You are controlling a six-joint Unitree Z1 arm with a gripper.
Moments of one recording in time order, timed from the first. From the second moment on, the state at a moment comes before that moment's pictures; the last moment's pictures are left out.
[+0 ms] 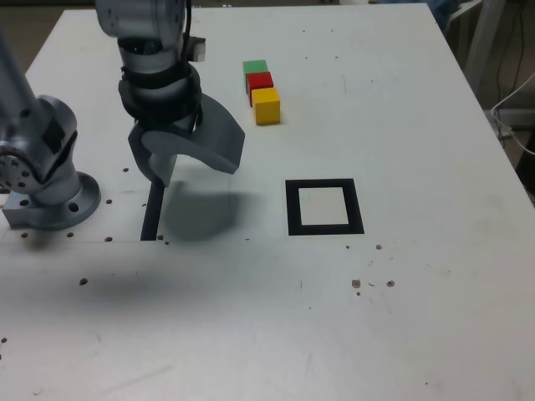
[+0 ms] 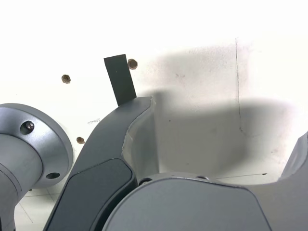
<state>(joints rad) -0.13 1.50 -0.77 0.89 0.17 -0.02</state>
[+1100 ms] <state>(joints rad) 0.06 1.50 -0.91 1.13 0.10 0.12</state>
